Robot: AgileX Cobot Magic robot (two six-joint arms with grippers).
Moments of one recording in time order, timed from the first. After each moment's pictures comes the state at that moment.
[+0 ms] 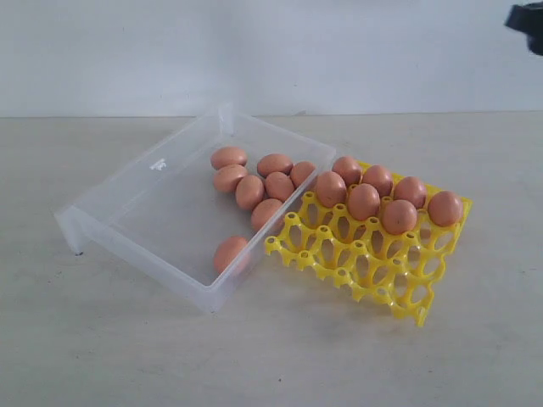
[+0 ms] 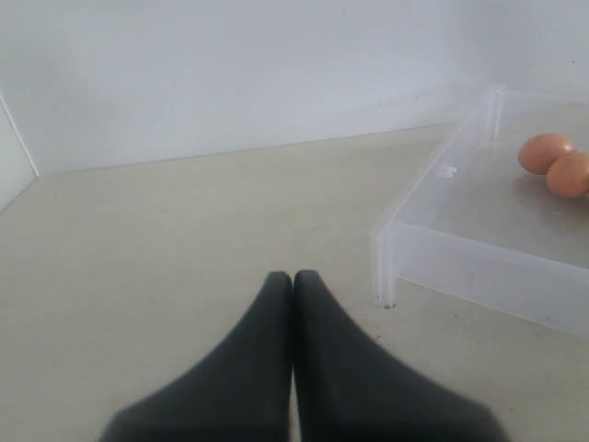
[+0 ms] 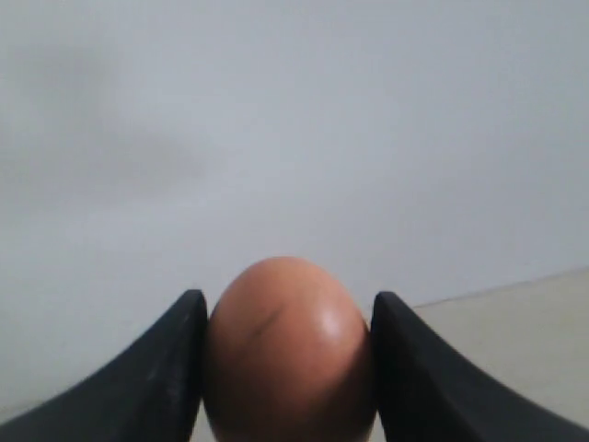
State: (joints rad) left arm 0.13 0.00 0.00 -0.19 0.27 0.32; right arm -0.10 1.52 -0.85 -0.22 -0.45 0.46
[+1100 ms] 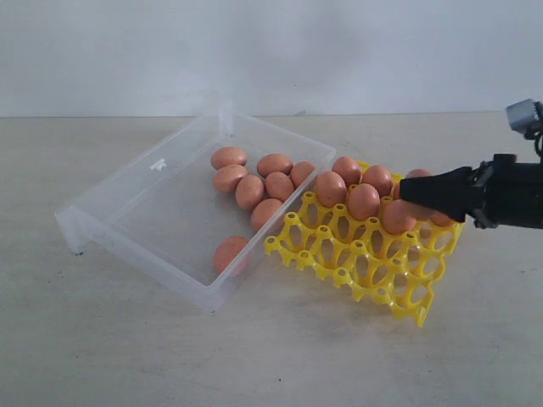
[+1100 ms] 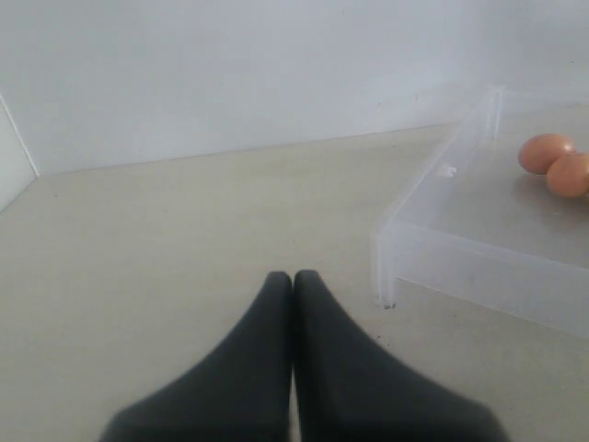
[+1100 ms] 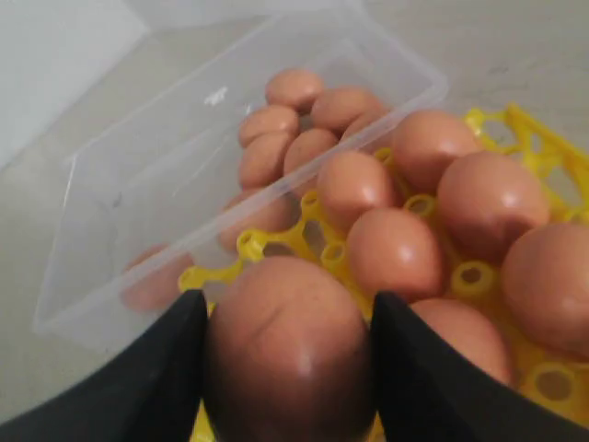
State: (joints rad) left arm 0.13 0.00 0.00 -0.19 0.27 0.32; right arm -0.20 1.85 -0.72 -1.40 -1.10 1.10
